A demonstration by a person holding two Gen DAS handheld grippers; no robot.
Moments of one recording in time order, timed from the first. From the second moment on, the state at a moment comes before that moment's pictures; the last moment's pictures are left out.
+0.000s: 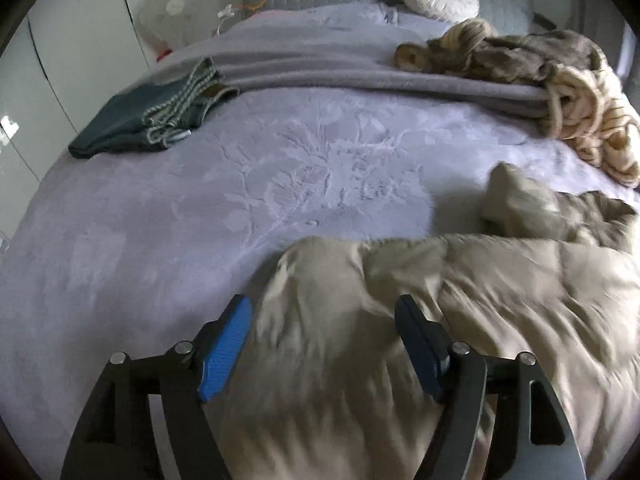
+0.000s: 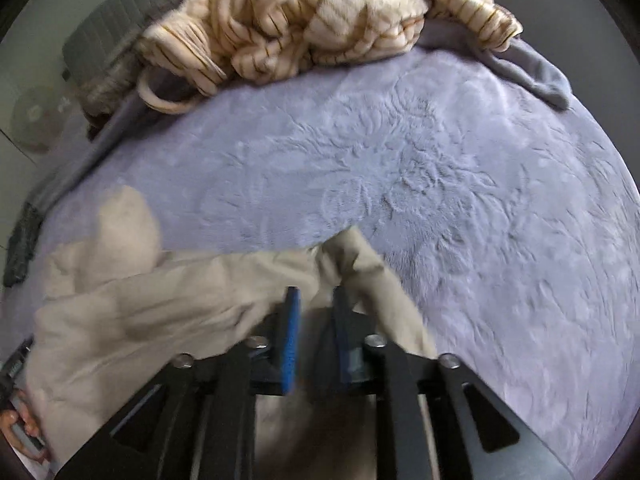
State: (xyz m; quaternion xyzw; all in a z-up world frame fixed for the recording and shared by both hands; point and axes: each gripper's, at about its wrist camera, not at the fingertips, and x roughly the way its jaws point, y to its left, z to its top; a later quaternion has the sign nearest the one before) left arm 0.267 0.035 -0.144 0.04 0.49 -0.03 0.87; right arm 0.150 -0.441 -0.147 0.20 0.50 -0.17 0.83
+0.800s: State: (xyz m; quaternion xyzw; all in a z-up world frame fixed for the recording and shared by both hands) left arm 0.133 0.044 -0.130 -0.01 0.56 -0.06 0.82; right arm -0.003 -0.371 -0.129 0.31 0.51 -0.13 0.79
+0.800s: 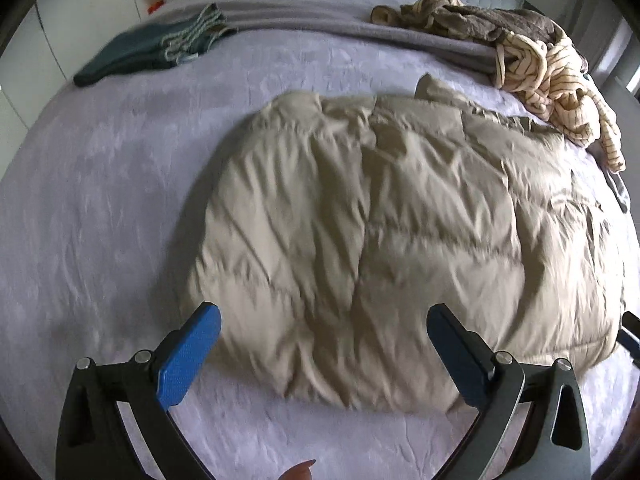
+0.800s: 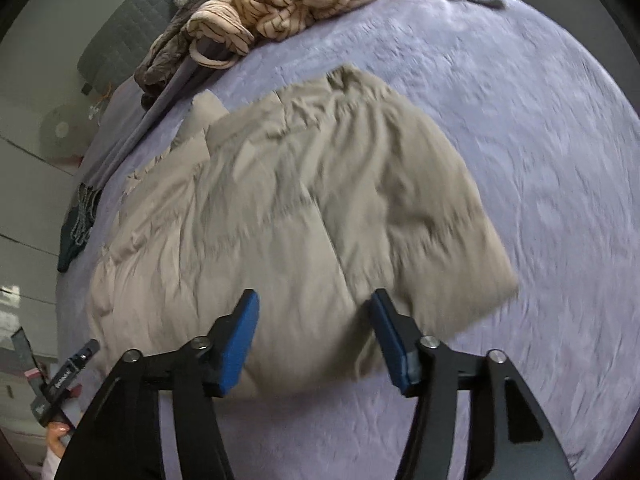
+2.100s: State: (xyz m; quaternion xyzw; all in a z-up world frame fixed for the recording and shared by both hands) left arm 0.118 0.113 -0.206 -0.32 0.59 -0.13 0.73; right arm -0.017 -0.382 -0.196 0.59 0.42 -0.05 0.69
